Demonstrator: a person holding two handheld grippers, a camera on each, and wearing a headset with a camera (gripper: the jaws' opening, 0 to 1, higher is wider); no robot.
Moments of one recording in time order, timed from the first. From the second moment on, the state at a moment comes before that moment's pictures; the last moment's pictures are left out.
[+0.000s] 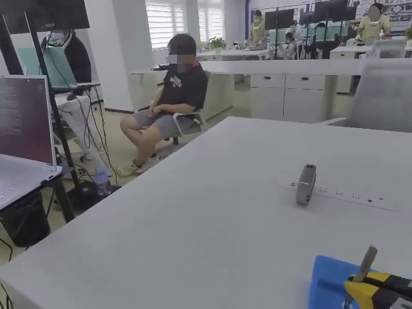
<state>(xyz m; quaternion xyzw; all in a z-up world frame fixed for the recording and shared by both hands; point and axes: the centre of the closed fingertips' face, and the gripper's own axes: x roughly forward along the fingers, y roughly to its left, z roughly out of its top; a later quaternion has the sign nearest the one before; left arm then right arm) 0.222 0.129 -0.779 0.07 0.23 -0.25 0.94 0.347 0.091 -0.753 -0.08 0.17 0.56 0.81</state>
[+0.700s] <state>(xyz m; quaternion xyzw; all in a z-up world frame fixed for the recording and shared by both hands) 0.221 0.125 -0.773 0.05 0.22 -0.25 0.94 0.392 0.078 -0.772 -0.02 0.21 0.50 0.84</state>
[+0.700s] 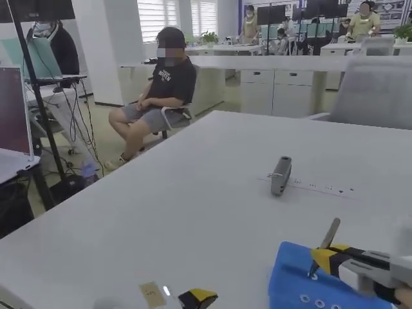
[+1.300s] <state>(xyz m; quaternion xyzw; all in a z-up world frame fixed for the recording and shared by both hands) 0.225 0.126 -0.771 0.06 0.20 -0.25 0.95 0.391 0.099 -0.795 -0.06 0.23 0.46 0.86</state>
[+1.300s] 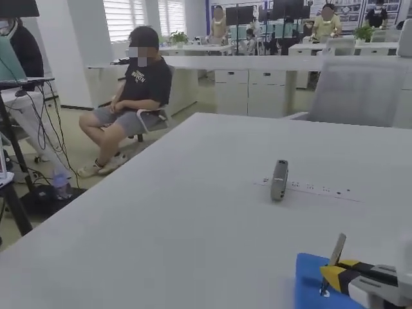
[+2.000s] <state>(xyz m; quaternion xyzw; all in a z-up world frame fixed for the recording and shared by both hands) 0.216 0.121 -0.757 -0.04 0.23 -0.32 0.92 0.373 0.102 -0.791 -0.10 0.22 0.46 0.85</state>
